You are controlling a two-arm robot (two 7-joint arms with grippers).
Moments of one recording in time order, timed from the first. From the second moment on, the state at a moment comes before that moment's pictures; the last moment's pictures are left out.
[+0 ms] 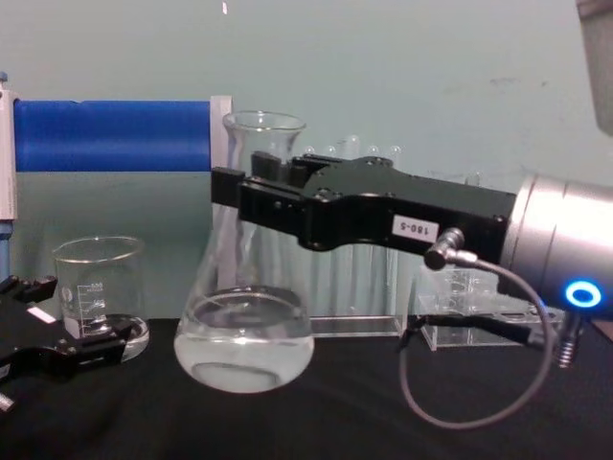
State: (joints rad) left arm -0.20 0.60 0.45 -1.41 -0.25 -0.12 0.03; right arm 0.36 0.35 -0.55 -1.58 0.44 0.00 0.59
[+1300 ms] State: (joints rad) left arm -0.20 0.60 0.45 -1.41 -0.25 -0.12 0.03; right arm 0.16 0.45 -0.25 -1.70 0.37 0.00 0.24
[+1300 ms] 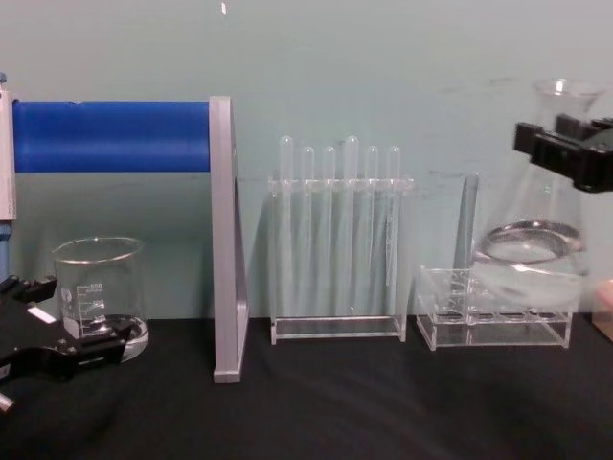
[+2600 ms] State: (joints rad) left arm -0.20 0.60 0.45 -1.41 -0.25 -0.12 0.03; right arm 0.30 0.38 -0.49 -1.63 0.43 0.00 0.56
